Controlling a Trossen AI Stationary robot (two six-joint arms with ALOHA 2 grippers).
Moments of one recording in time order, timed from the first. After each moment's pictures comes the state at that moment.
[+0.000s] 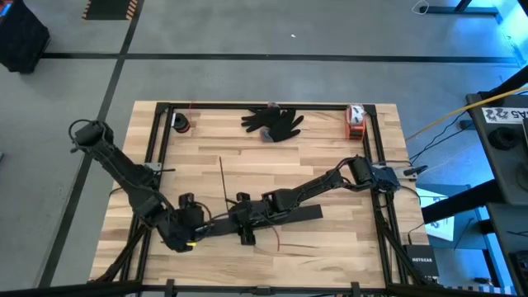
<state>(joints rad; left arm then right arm) -0.80 1.31 0.88 -0.71 -0.37 -0.84 0.27 2.28 1.59 -0.05 -0.02 0.18</state>
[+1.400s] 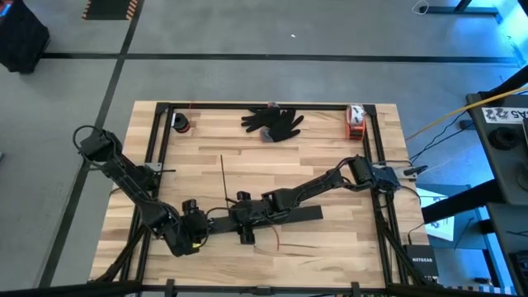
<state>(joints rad) -0.85 1.48 0.69 -0.42 -0.48 -0.97 0.27 2.28 1.59 -0.05 -0.01 0.19</state>
